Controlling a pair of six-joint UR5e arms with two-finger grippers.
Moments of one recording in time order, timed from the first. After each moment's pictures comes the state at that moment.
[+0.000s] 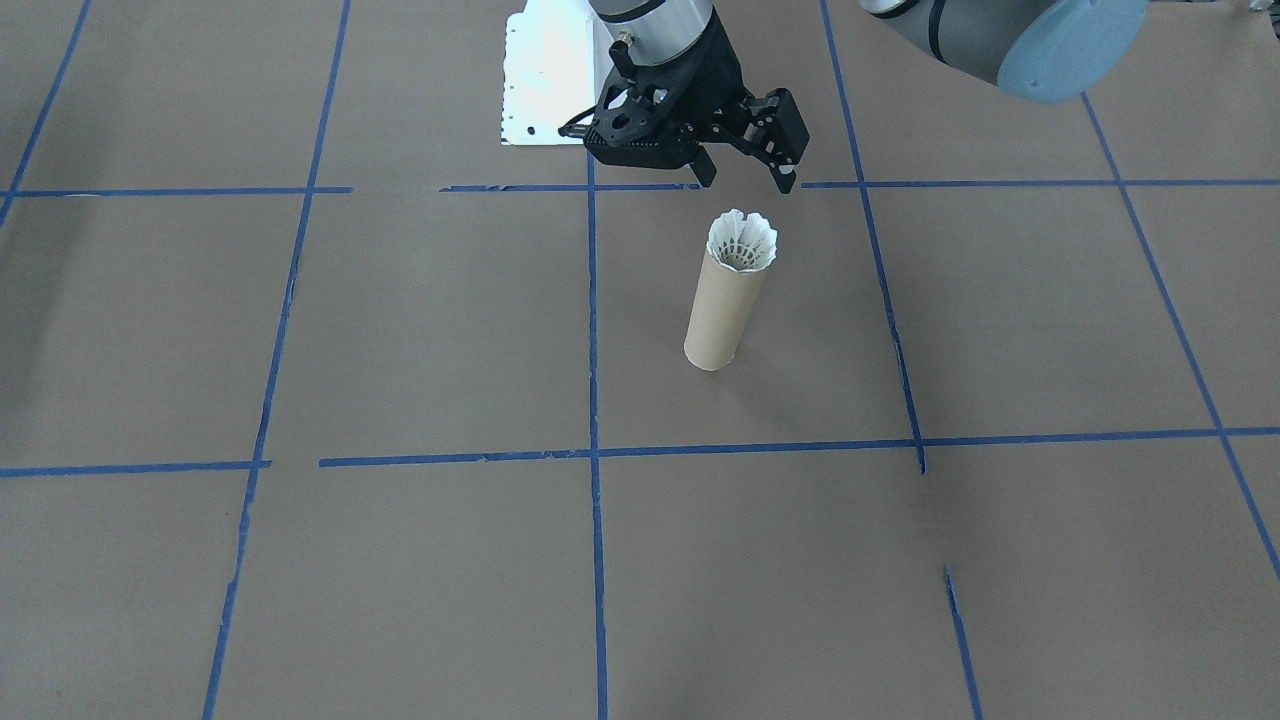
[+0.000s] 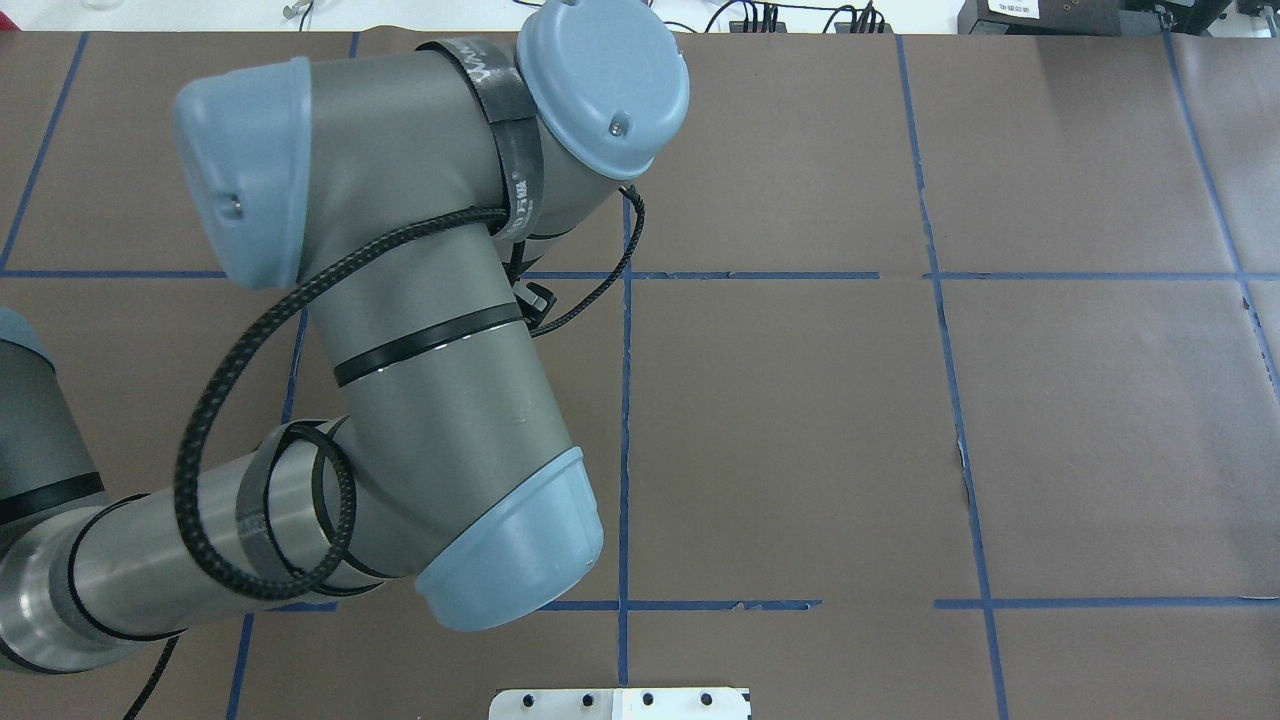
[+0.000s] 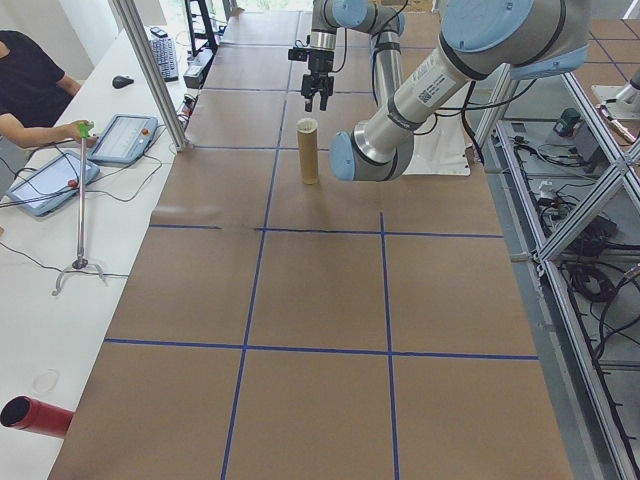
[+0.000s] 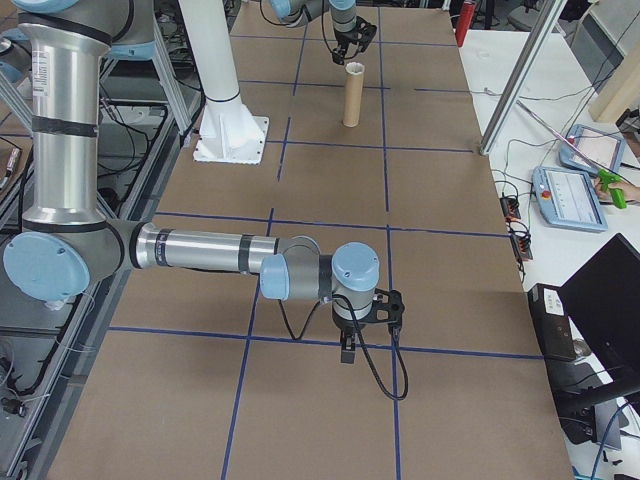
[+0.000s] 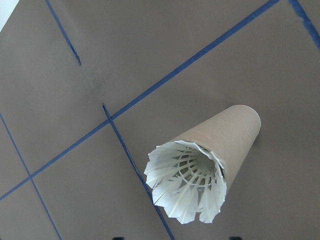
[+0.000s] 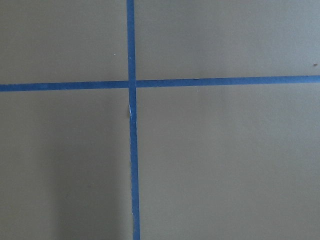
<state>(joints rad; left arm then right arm) -0.57 -2.63 -1.85 -0.55 -1.63 -0.52 1.56 -1.66 1.63 -1.49 2.30 0.08</state>
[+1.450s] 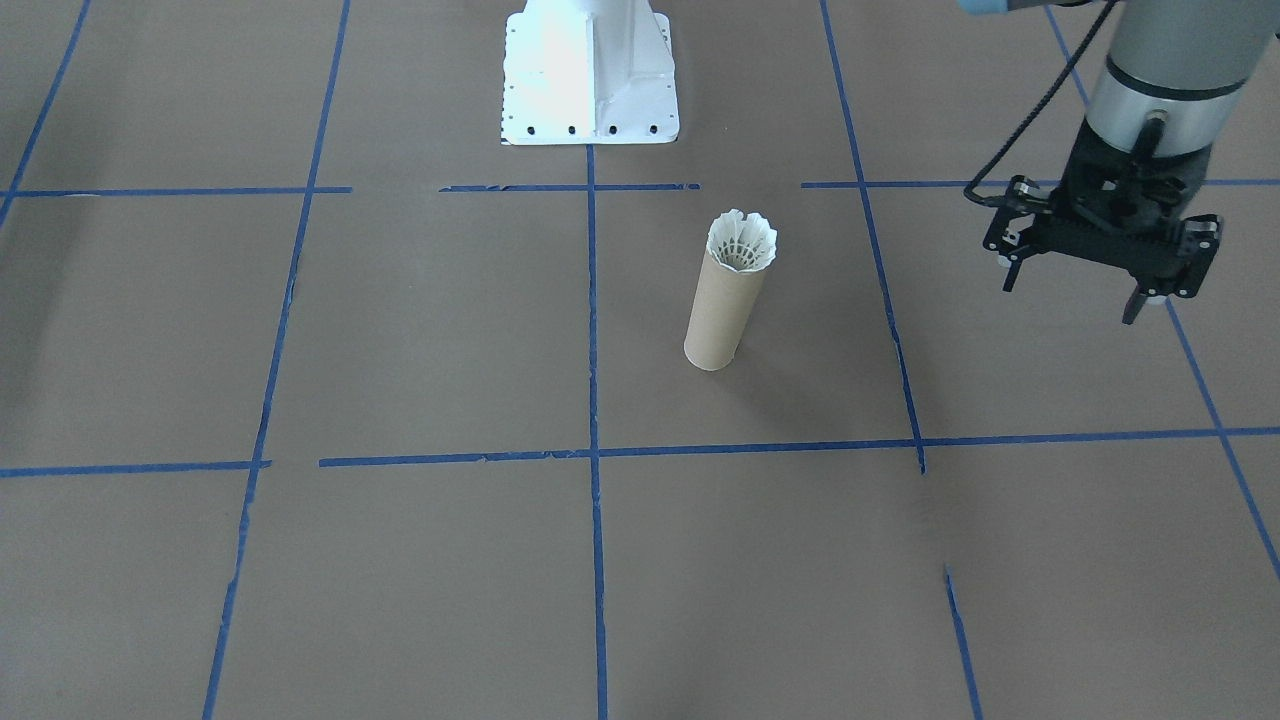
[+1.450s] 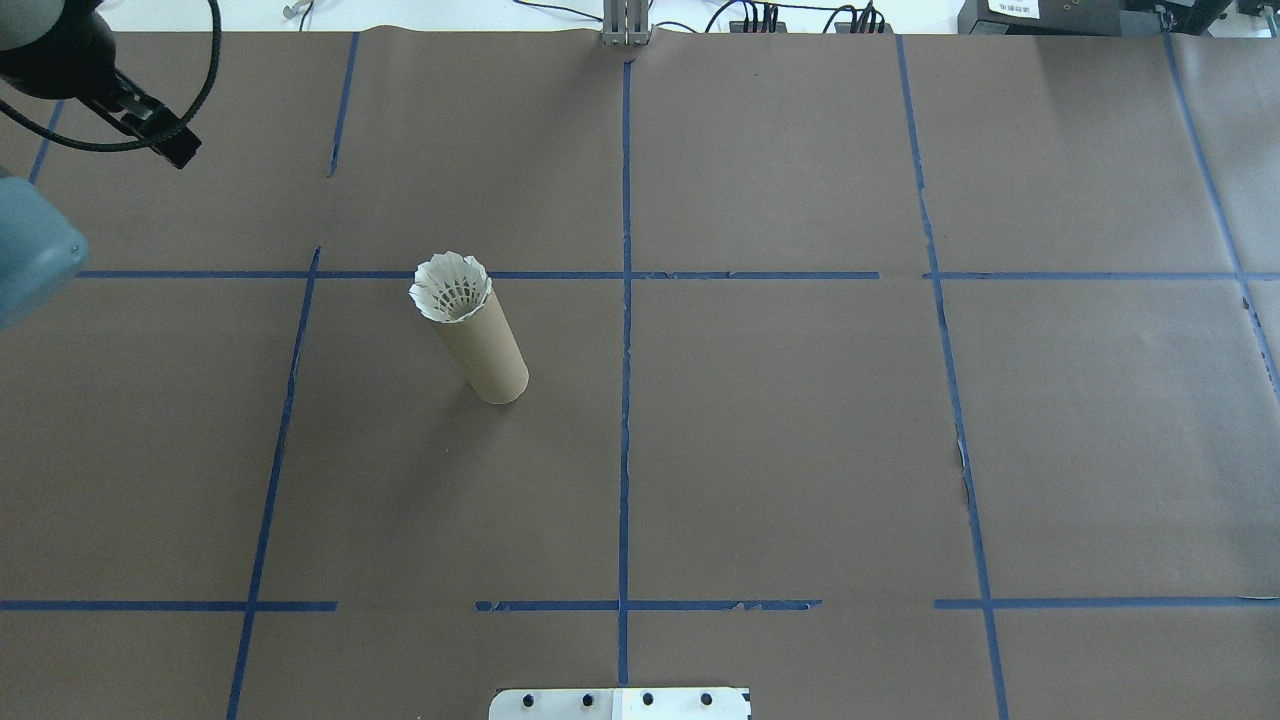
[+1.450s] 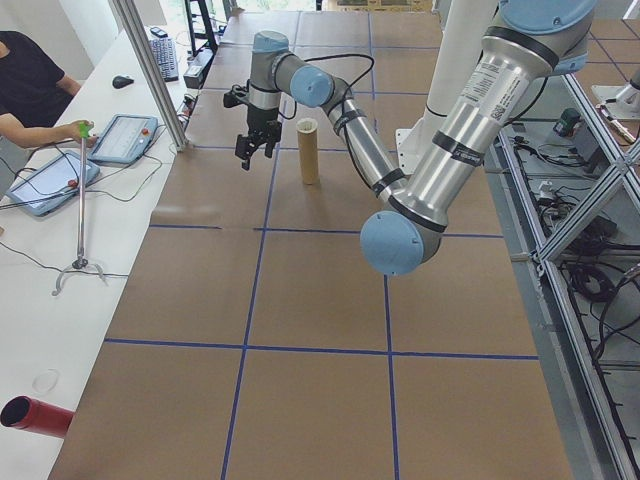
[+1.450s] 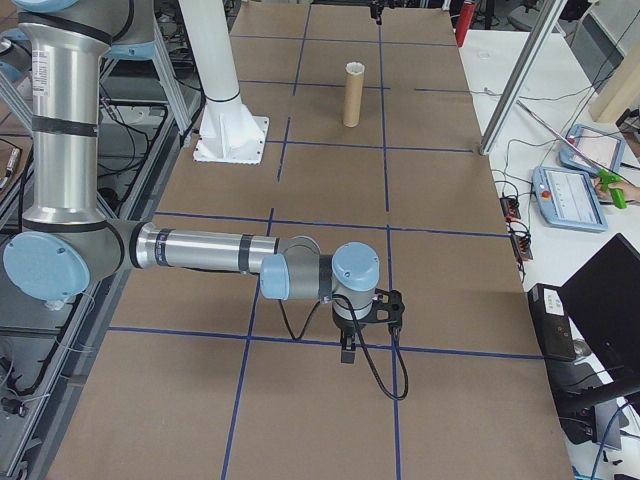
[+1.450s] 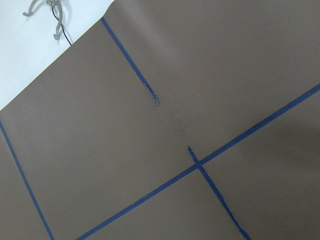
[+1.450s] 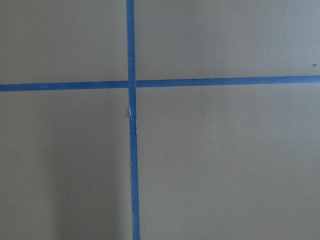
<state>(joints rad) -1.10 -2.05 -1.98 -1.21 -1.99 -0.12 1.56 -1.66 1.63 -1.49 2.30 0.08</state>
